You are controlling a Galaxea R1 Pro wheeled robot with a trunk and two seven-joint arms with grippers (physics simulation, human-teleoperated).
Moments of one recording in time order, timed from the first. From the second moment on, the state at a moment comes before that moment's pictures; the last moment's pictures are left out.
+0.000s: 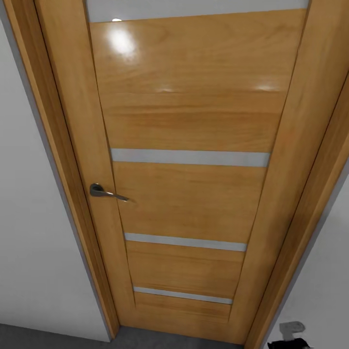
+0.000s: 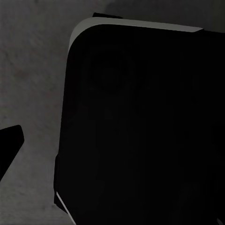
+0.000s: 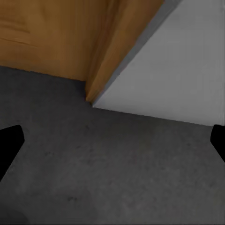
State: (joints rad) left arm 0.00 0.00 0.01 -0.02 0.14 -0.08 0.01; right arm -0.38 -0.25 0.00 -0.30 0.07 0.08 0.08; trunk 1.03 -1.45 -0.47
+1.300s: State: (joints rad) left arm 0.00 -0.01 0.01 -0.02 0.14 -0.08 0.01; right arm -0.47 0.17 0.53 -1.21 0.21 0.44 0.14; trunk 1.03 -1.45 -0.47
